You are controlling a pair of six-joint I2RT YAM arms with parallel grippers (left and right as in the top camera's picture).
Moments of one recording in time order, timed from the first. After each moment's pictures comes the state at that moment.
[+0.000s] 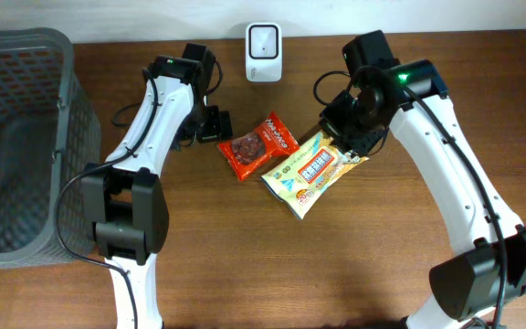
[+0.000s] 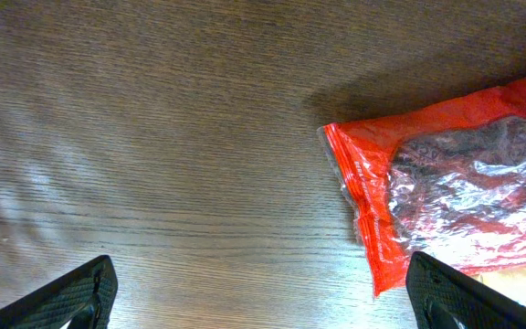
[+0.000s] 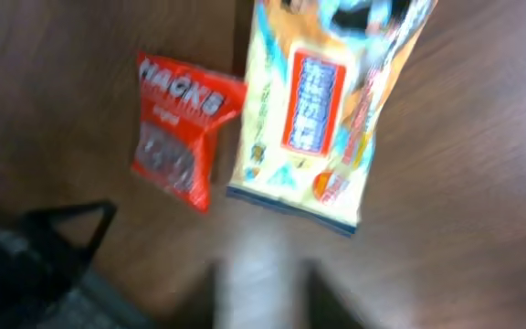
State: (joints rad) left arm -0.24 2.20 1.96 -1.29 -0.01 -0.38; right arm 0.28 1.80 1.80 -1.29 -0.19 1.03
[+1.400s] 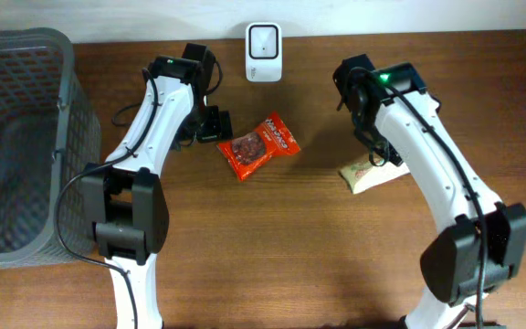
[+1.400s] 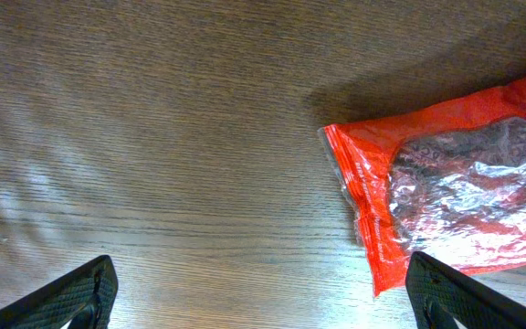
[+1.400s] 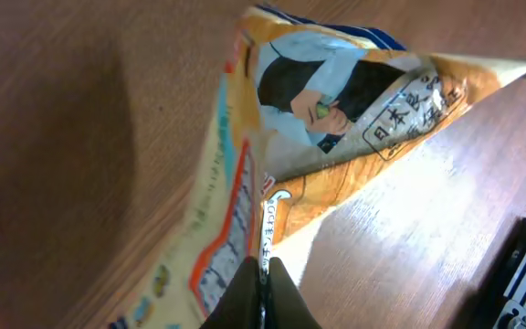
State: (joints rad) left arm -0.24 2.20 1.96 -1.29 -0.01 -0.38; right arm 0.29 1.88 1.75 -1.49 0.50 1.17
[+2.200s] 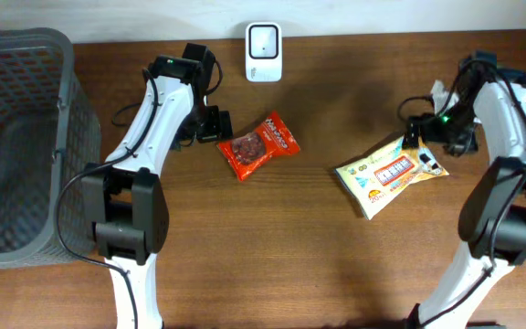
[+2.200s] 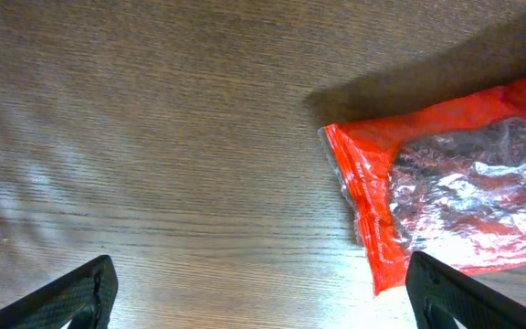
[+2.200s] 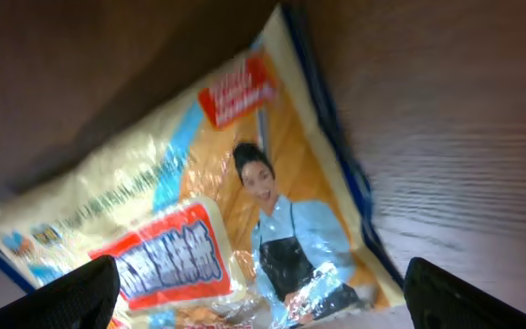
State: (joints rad) left arm -0.24 2.20 1.96 -1.29 -0.01 -0.38; right arm -0.27 2.12 1.75 -1.21 -0.15 -0.22
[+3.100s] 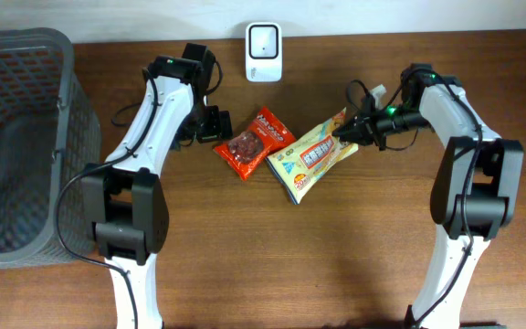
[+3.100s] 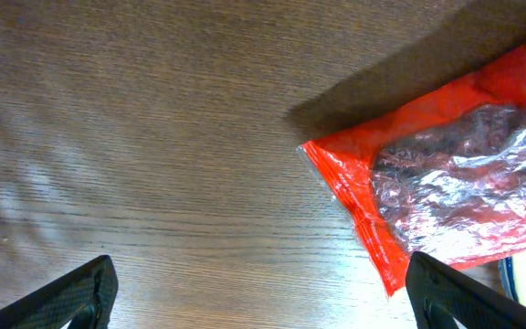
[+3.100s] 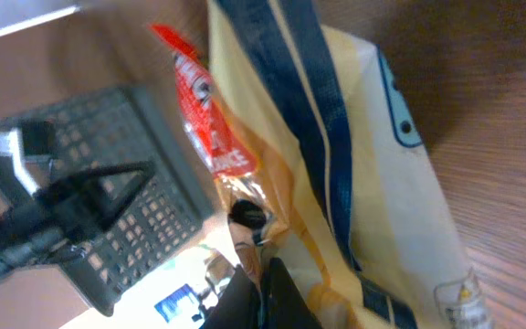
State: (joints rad) left arm -0.24 2.20 1.96 -1.29 -0.01 -0.38; right arm -0.10 2.26 1.73 -1.09 -1.00 0.28
